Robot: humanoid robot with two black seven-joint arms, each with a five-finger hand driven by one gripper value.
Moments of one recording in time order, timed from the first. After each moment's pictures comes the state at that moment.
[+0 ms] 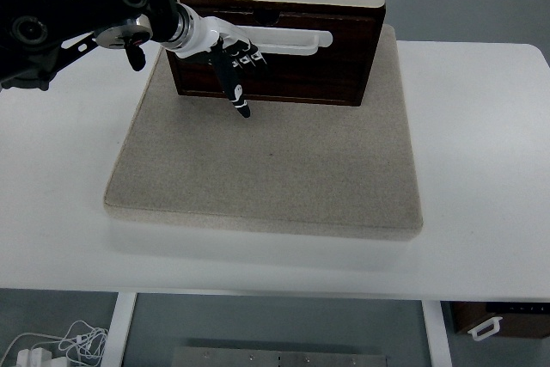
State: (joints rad) left arm -1.47 0.41 -0.11 -1.08 0.56 -0.33 0.61; right arm -0.01 0.00 -0.01 0.18 -0.04 0.07 0.03
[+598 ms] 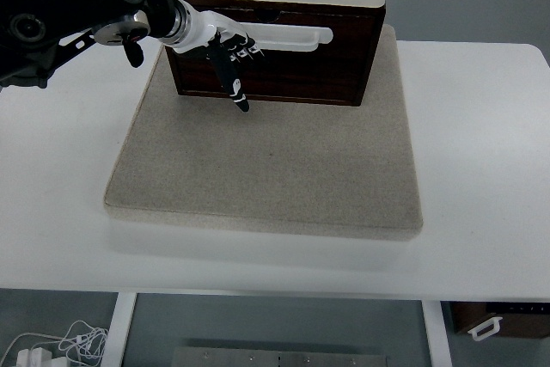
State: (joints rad) left arm -1.47 0.42 -0.14 -1.08 0.56 -0.35 0.61; right arm -0.01 0.00 -0.01 0.18 -0.04 0.07 0.03
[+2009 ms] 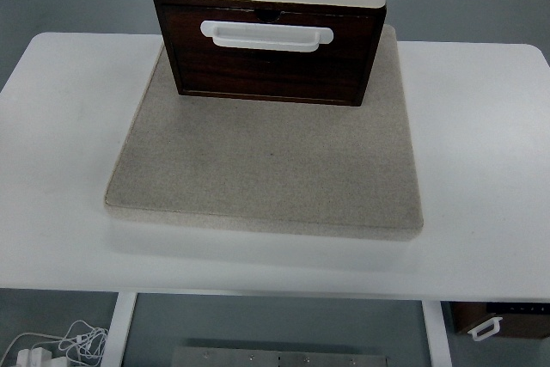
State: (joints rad) left arm -1.38 0.37 -1.21 -0.79 0.21 -0.61 0.18; right arm -0.01 0.00 0.00 0.18 -0.04 0.07 0.03
